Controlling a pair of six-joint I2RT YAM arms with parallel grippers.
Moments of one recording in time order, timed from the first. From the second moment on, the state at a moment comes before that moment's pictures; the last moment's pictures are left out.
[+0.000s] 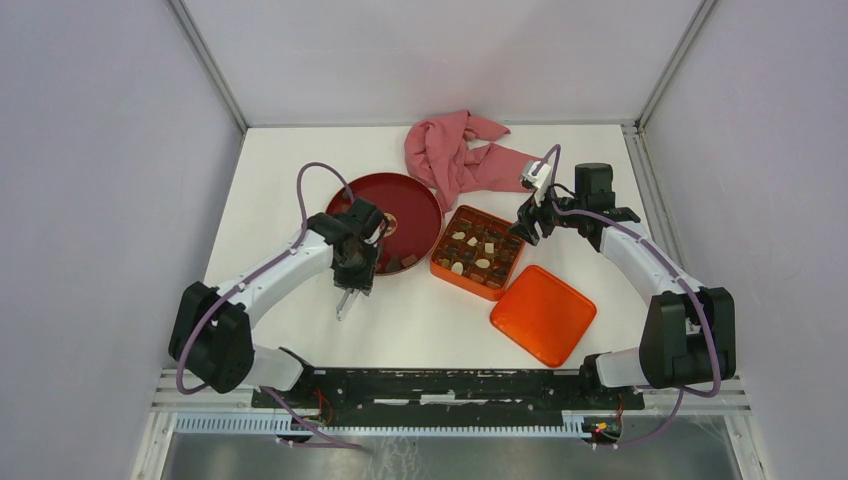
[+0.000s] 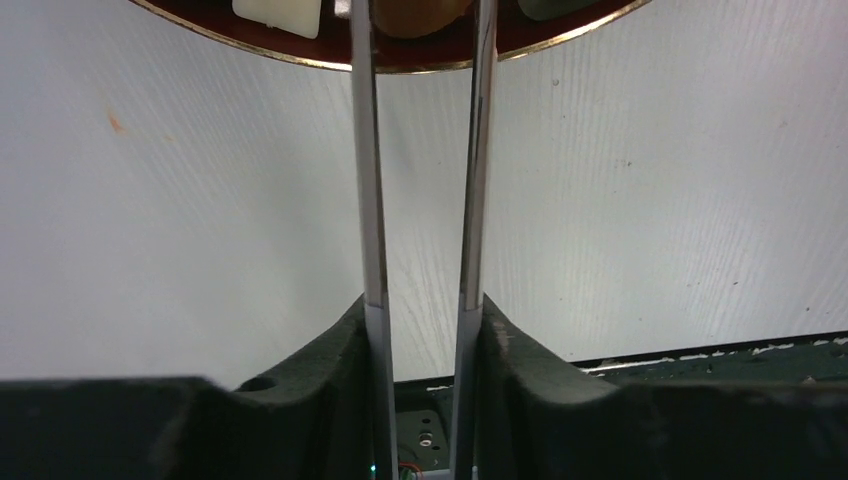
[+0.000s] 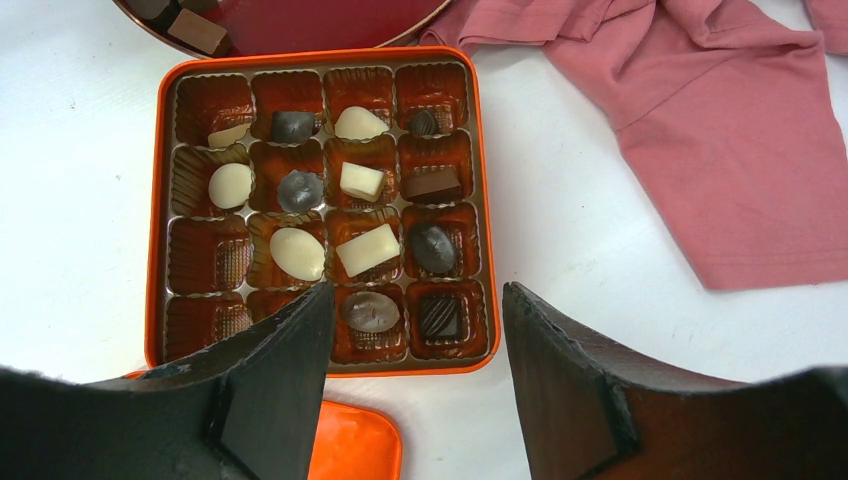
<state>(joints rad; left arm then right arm) -0.54 1.39 0.99 -0.95 -0.08 -0.35 0.11 1.39 0.92 -0.26 -0.76 -0.59</state>
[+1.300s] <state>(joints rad) -0.54 1.19 1.05 -0.95 0.07 -0.35 0.11 1.39 0.92 -0.26 -0.76 -0.59</state>
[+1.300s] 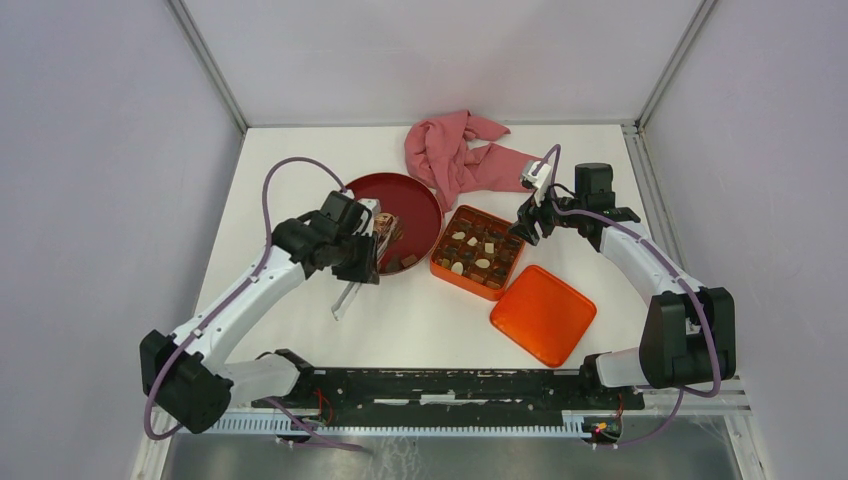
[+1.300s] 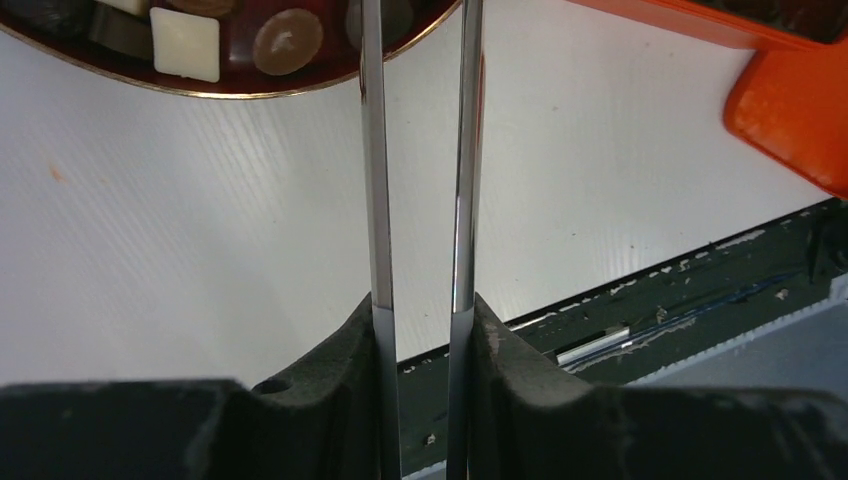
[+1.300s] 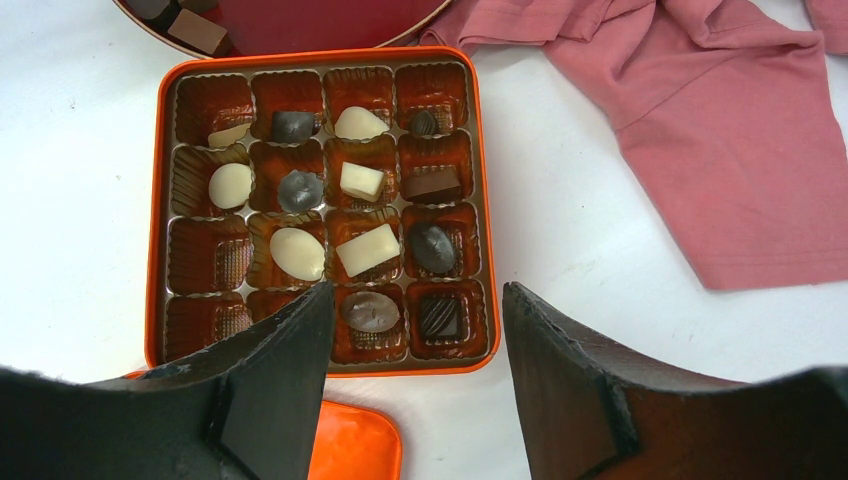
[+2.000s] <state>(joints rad) -0.84 1.22 1.05 -0.77 0.24 -0.38 0.11 1.39 0.92 -0.26 -0.76 -0.59</state>
